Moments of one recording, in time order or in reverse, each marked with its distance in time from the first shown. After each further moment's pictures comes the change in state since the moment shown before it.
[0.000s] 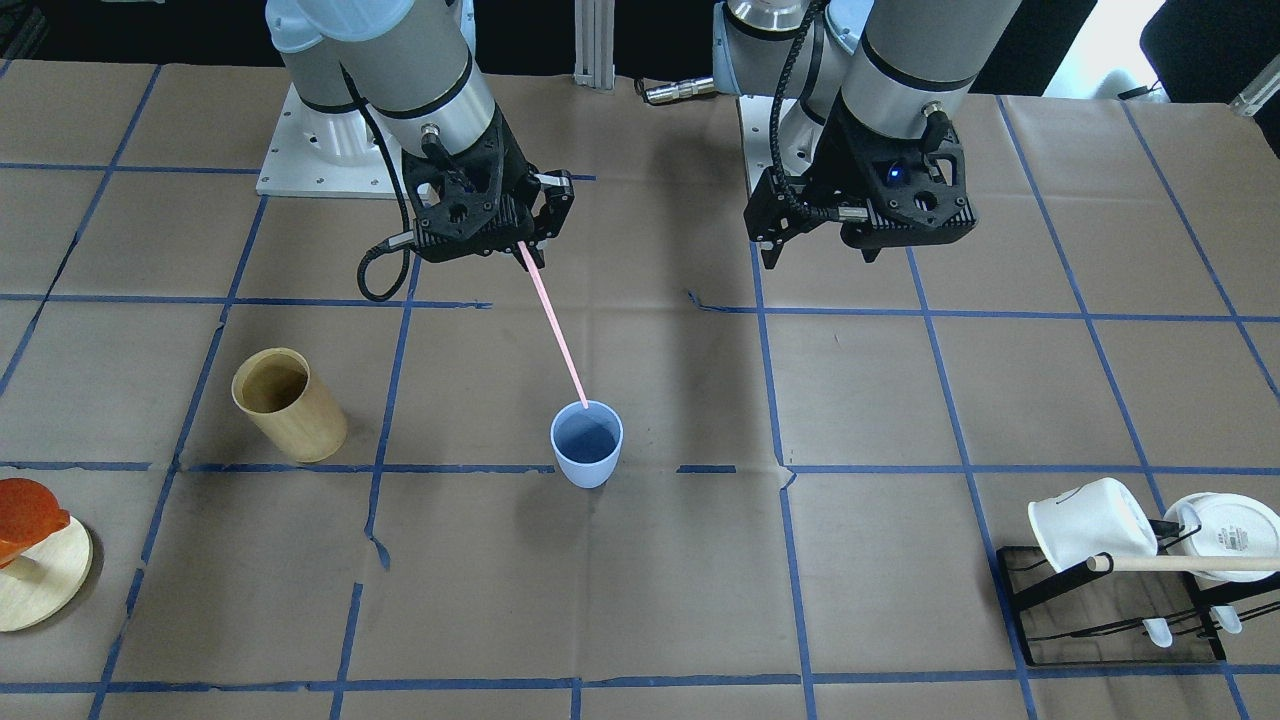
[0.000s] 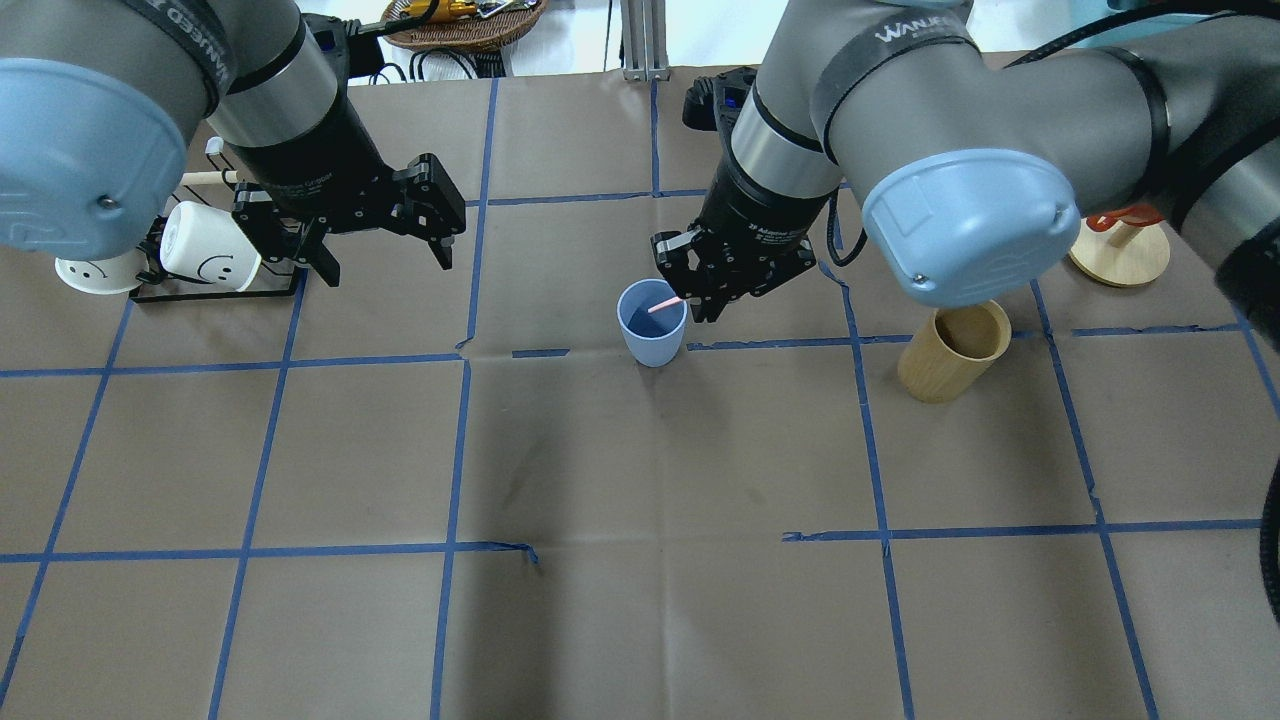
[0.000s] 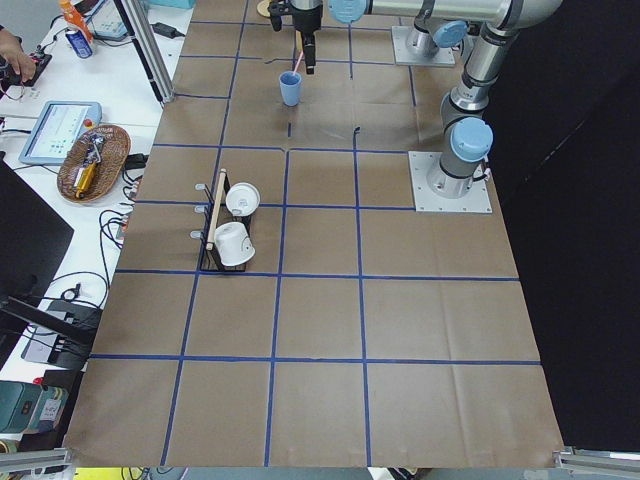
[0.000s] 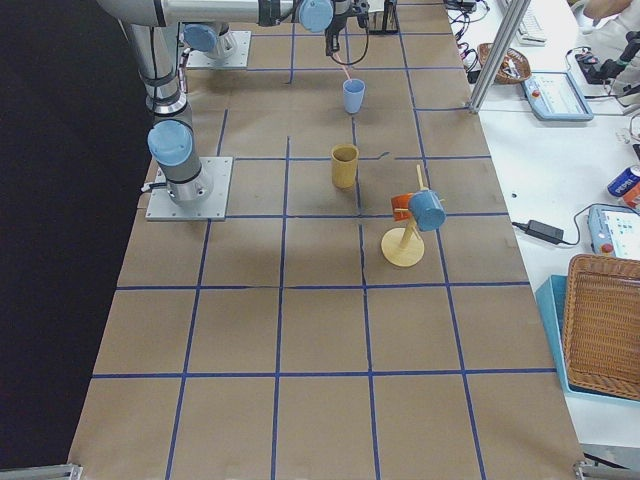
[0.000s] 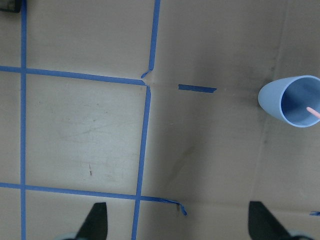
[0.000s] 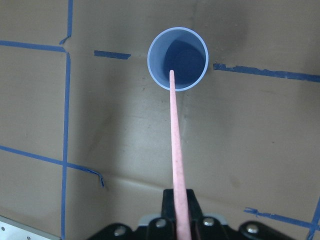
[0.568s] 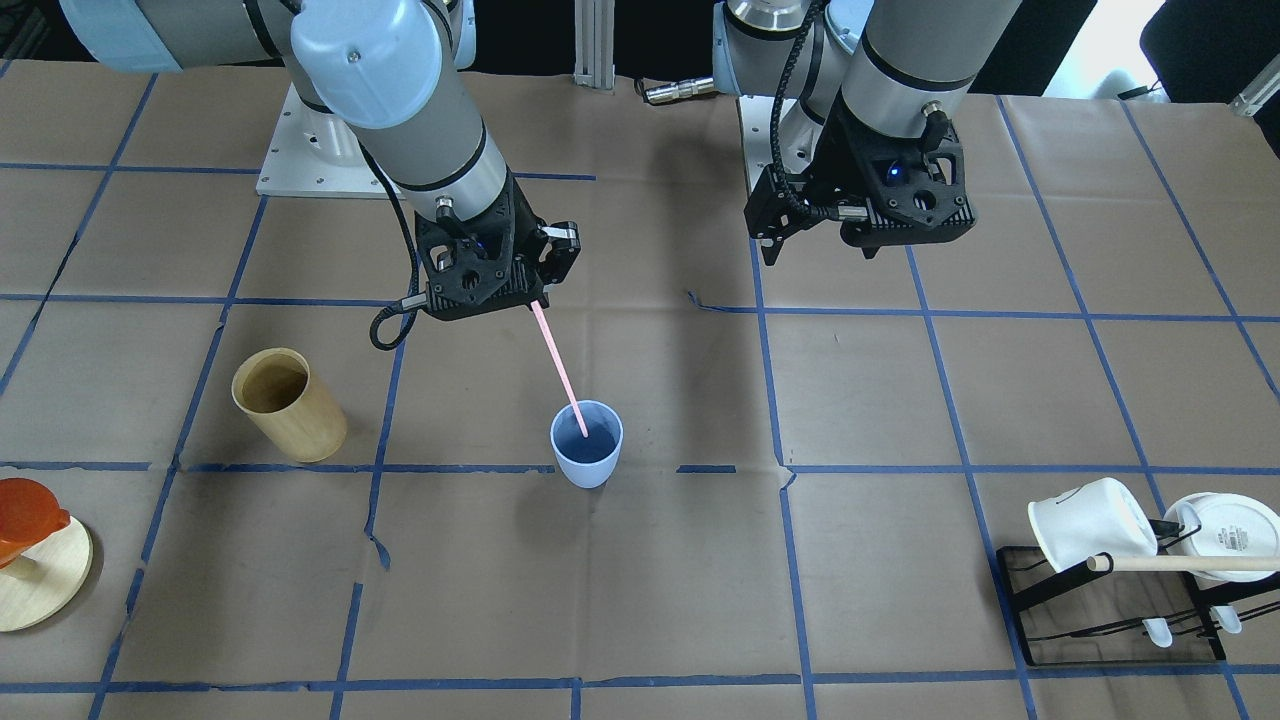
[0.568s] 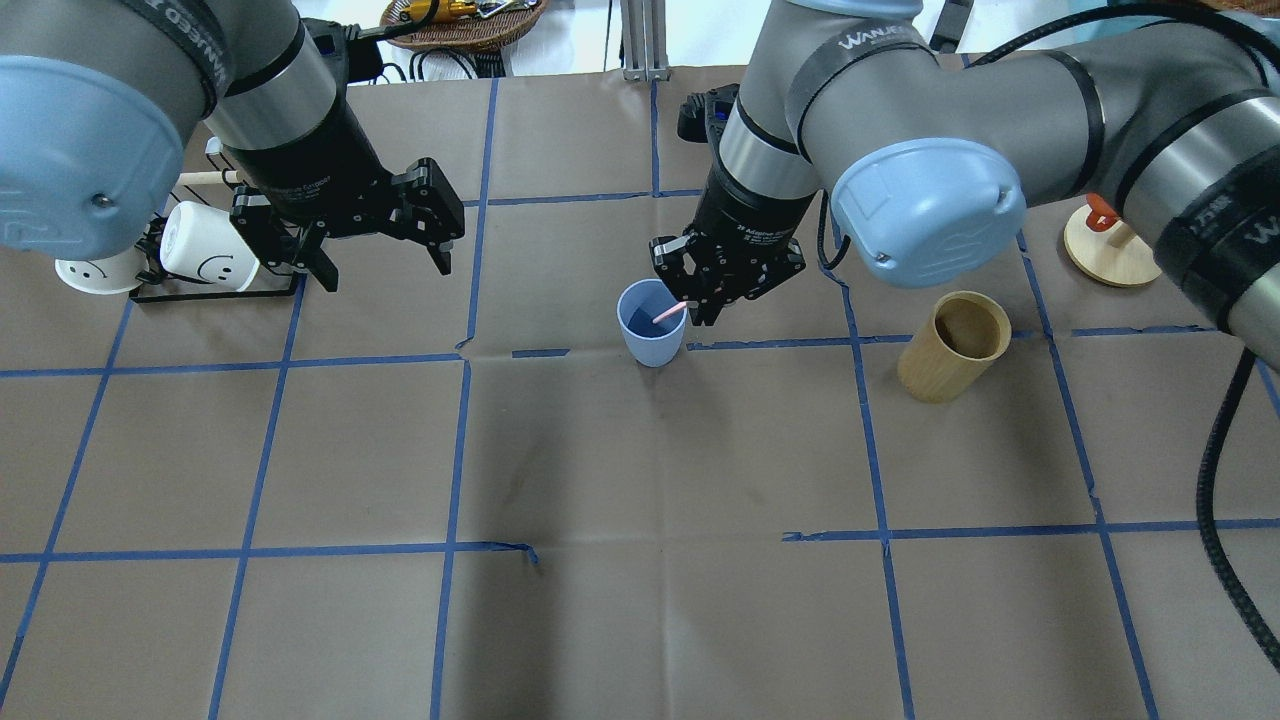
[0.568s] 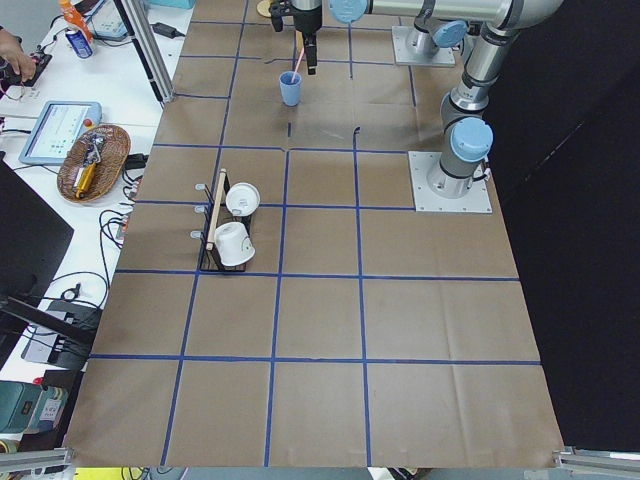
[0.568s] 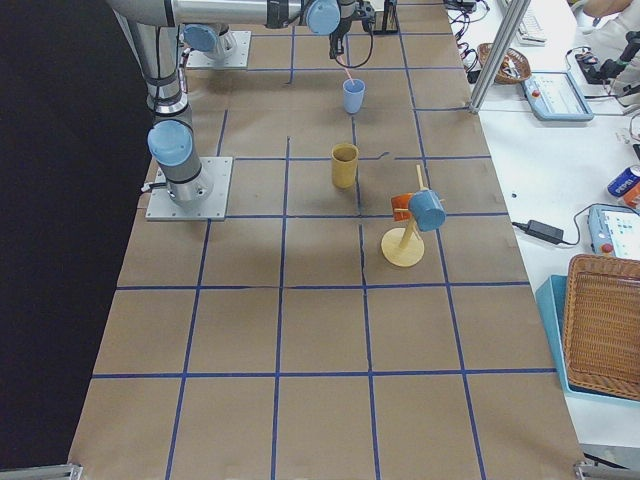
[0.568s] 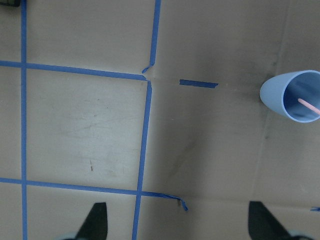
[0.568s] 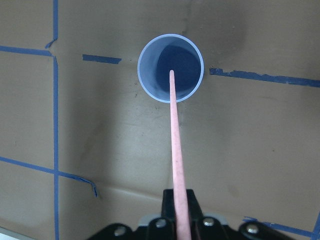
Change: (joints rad) left arm 0.002 0.001 0.001 -0.021 -0.001 0.007; right arm 0.000 0.058 -0.003 0.004 -0.009 0.007
